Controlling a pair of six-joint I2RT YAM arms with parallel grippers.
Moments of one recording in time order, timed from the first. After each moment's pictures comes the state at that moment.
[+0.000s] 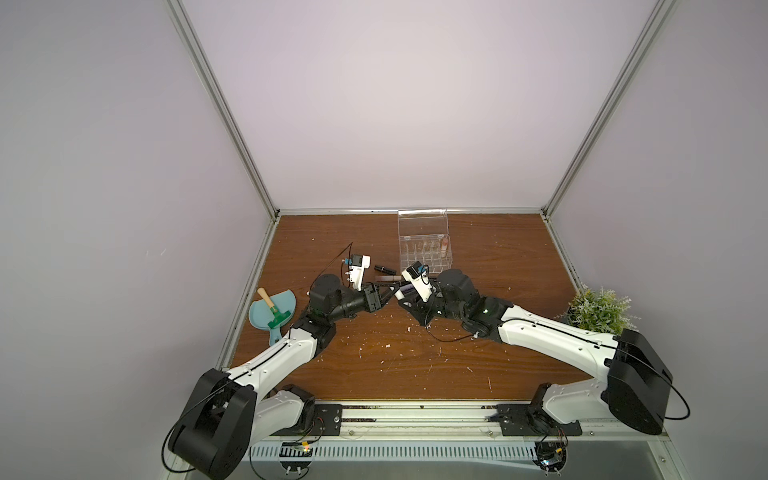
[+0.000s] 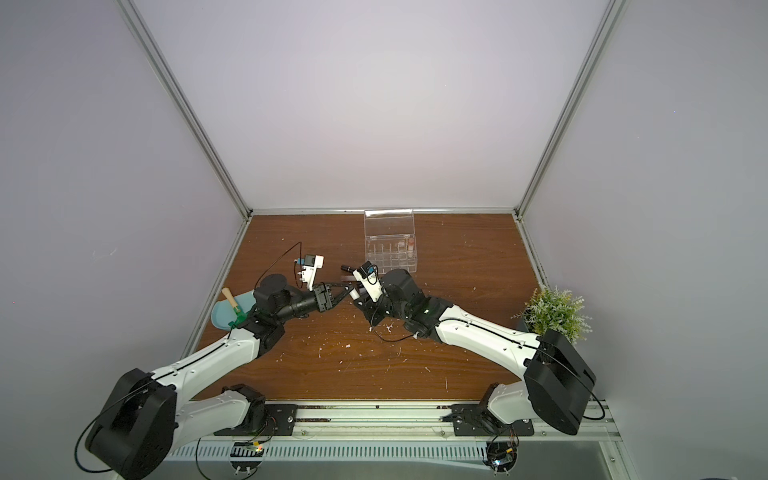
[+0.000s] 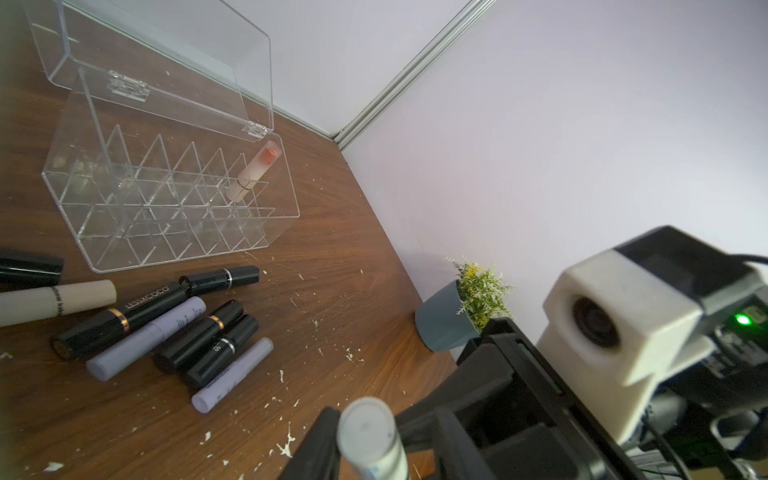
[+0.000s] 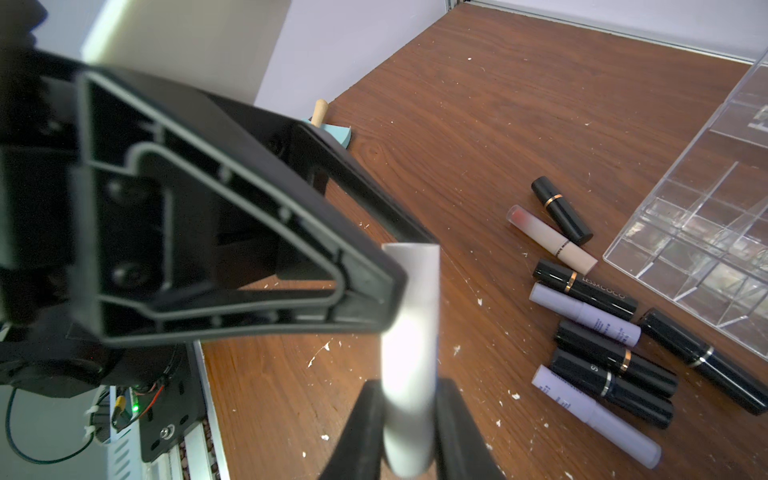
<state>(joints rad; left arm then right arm) -0.41 1.15 0.47 0.52 0.68 -0.76 0.90 1.39 0.92 -0.04 -0.15 0.20</state>
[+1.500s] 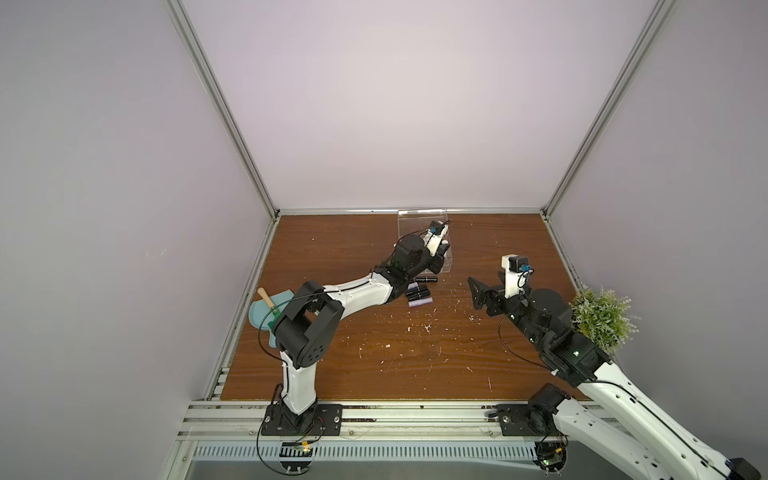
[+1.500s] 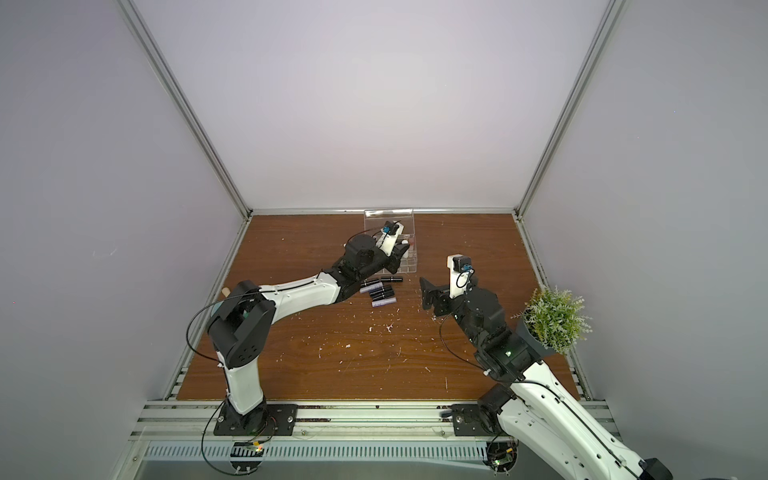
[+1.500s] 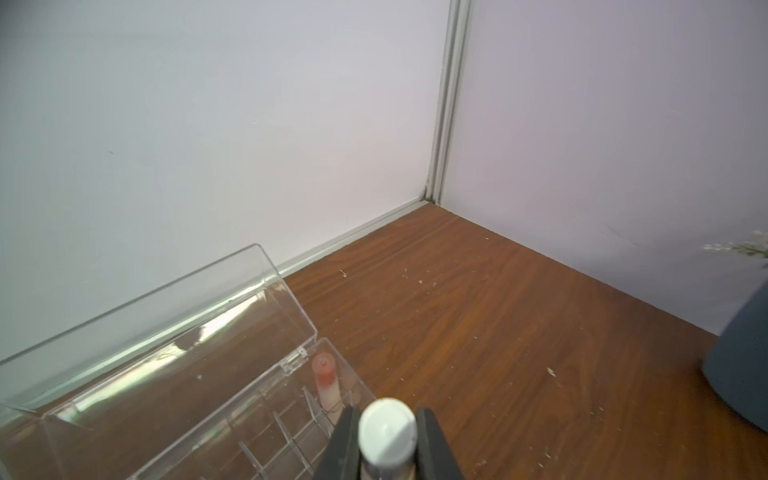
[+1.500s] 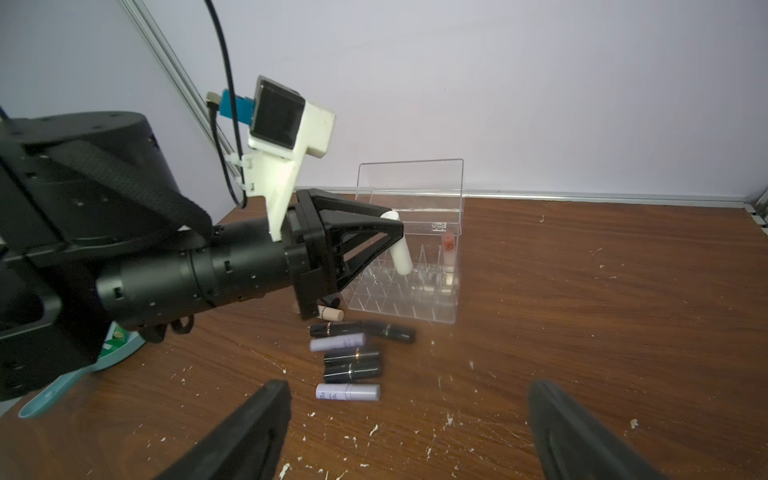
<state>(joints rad) -0.73 1.92 1.27 0.46 0.02 0.02 0.61 0.69 0.65 -0.19 0.23 0.23</state>
